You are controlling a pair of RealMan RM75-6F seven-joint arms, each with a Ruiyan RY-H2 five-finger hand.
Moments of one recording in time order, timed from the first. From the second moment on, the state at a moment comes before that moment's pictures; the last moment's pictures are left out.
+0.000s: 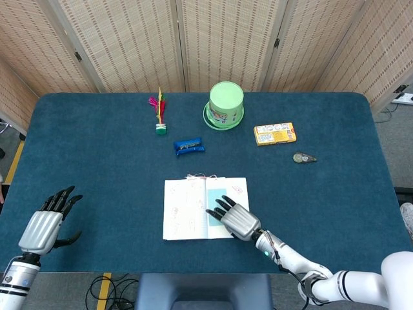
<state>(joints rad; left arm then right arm) -0.24 -1.10 0.00 -1.72 1.47 1.30 0.12 0.71 -1.59 0.01 -1.50 -1.41 0.82 -0.43</state>
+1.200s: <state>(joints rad) -0.26 -1.12 -0.02 -1.68 1.52 1.32 0.12 0.67 -1.45 0.00 -1.64 -1.45 0.97 -0.45</state>
